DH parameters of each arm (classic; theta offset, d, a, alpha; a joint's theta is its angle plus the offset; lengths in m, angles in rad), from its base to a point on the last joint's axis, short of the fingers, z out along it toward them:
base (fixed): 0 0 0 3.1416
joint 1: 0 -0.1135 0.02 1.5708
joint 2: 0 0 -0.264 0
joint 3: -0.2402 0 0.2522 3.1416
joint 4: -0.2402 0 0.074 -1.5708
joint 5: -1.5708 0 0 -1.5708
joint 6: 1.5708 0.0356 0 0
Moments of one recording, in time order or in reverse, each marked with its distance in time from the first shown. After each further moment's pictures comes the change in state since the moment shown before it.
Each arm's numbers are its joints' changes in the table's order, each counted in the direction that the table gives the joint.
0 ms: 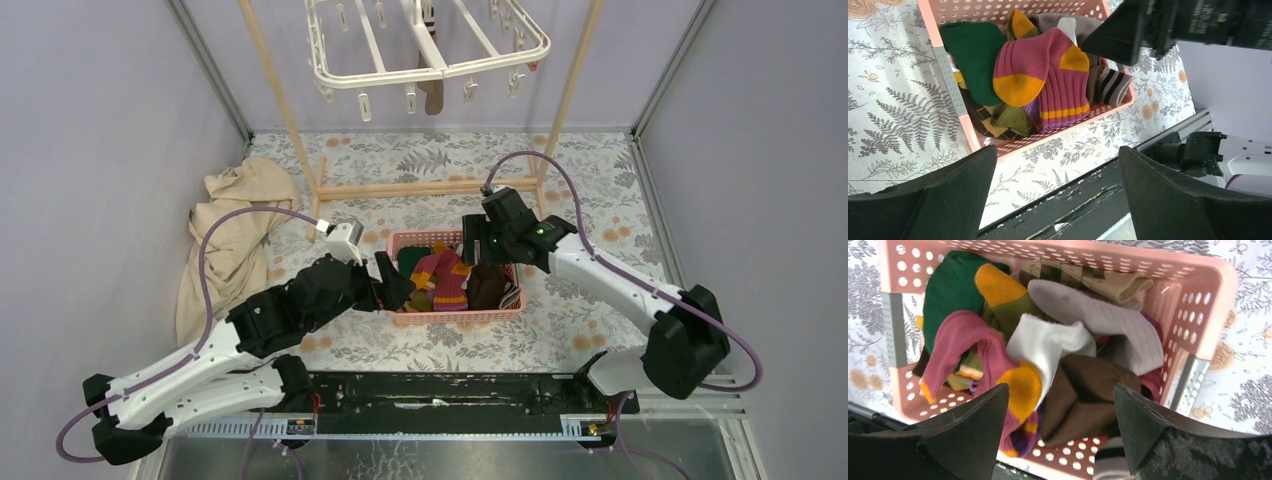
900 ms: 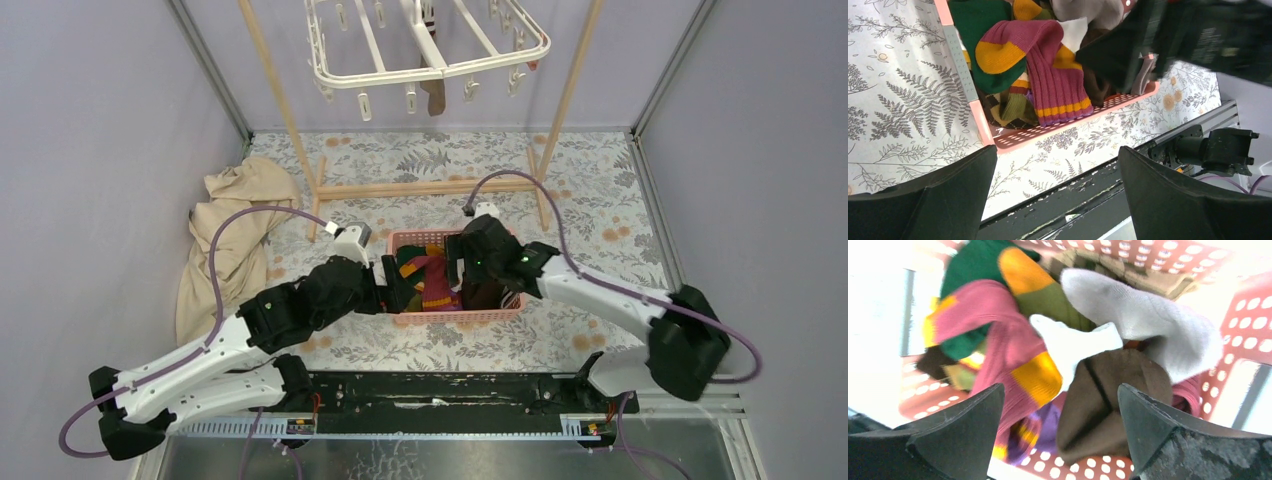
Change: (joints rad) left arm 0.000 0.047 0.000 -0.048 -0.004 -0.016; right arm -0.161 0.071 0.158 0.260 -0.121 0.033
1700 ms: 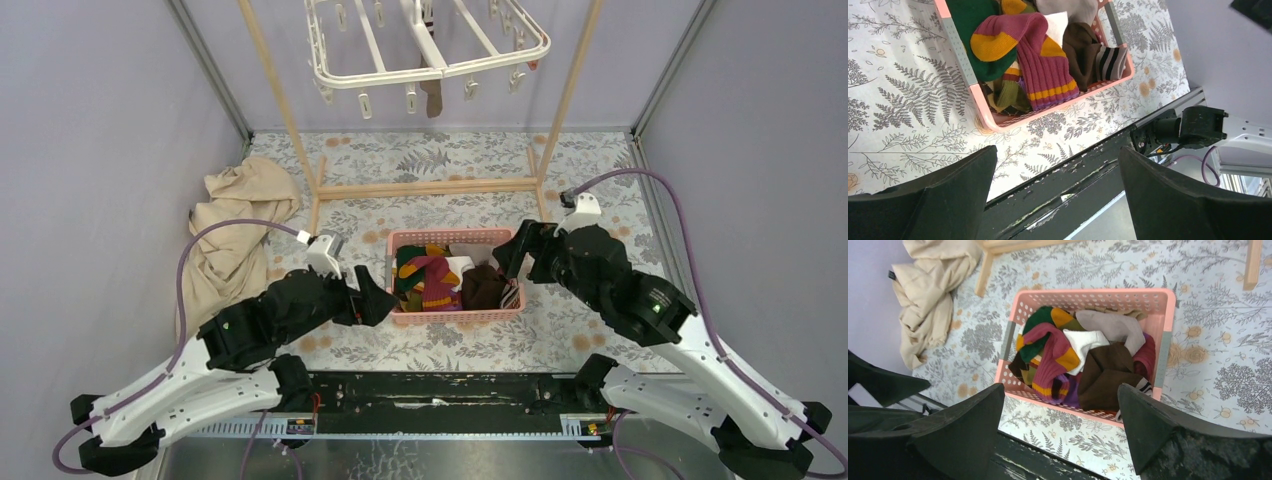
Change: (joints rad) left arm 0.000 -0.223 0.016 -0.105 -0.054 0.026; right arm -0.007 -0.657 -0.109 -0.359 -0.117 0.108
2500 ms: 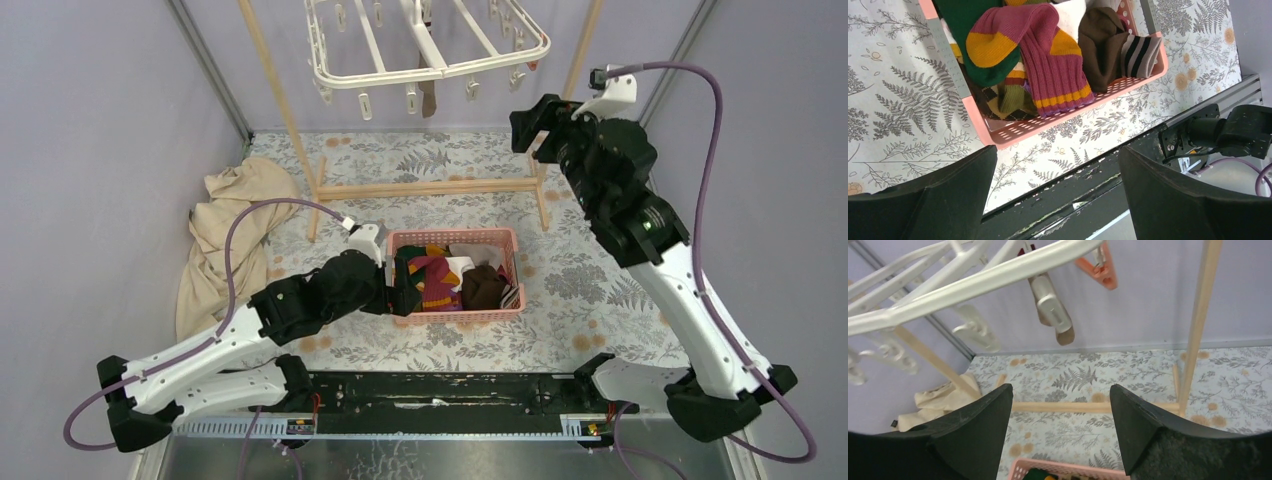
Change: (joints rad) left arm 0.000 0.304 -0.075 0.050 -0.008 0.030; right arm 0.204 0.358 -0.513 0.327 -0.079 -0.337
